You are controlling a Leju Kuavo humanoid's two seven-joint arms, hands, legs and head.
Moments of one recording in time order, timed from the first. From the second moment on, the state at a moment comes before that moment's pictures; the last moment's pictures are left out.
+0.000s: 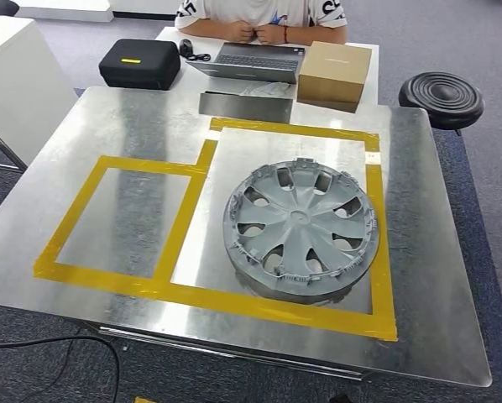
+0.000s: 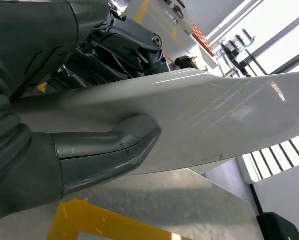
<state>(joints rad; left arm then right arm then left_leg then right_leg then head) 0.15 0.00 0.51 -1.53 -0.44 0.28 -0.45 -0.06 0.21 -0.98 -0.19 1.40 -0.16 -0.17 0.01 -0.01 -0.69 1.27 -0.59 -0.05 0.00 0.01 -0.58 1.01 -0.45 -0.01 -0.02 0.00</state>
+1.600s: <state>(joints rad) 0.09 0.02 0.36 -1.43 -0.45 0.23 -0.54 -0.07 0.20 -0.97 -0.19 1.41 -0.16 -0.19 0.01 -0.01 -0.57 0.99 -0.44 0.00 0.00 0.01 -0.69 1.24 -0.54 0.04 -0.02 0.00</state>
